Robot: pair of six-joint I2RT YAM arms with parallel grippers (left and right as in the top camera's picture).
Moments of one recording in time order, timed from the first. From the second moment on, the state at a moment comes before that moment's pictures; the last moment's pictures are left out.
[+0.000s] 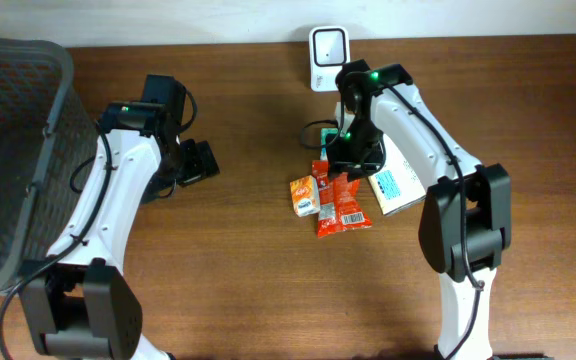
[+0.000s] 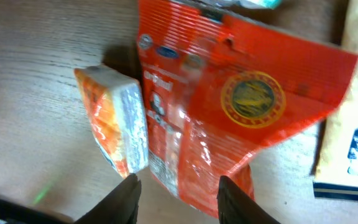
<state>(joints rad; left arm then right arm) -0.12 1.76 1.52 -1.22 -0.03 -0.50 0.32 2.21 1.92 -1.36 -0.29 0.22</state>
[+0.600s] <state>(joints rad) -0.12 1.76 1.52 -1.21 -0.03 -0.50 0.47 2.21 1.75 -1.14 -0.25 0.09</state>
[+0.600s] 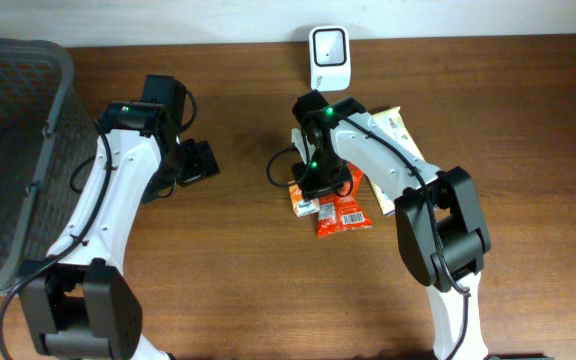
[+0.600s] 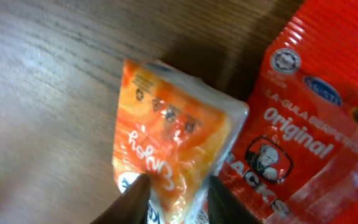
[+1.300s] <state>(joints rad) -0.12 1.76 1.52 -1.21 -0.03 -0.50 0.47 2.21 1.65 -0.97 -0.31 0.19</state>
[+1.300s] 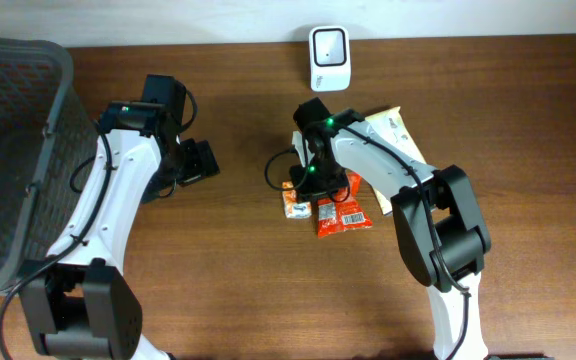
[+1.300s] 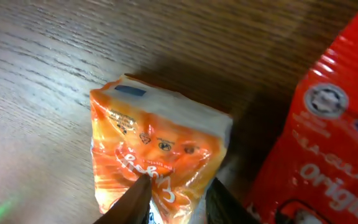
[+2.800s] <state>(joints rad) -0.12 1.76 1.52 -1.21 -0.03 -0.50 0.07 2.21 1.69 -0.82 -1.52 -0.46</state>
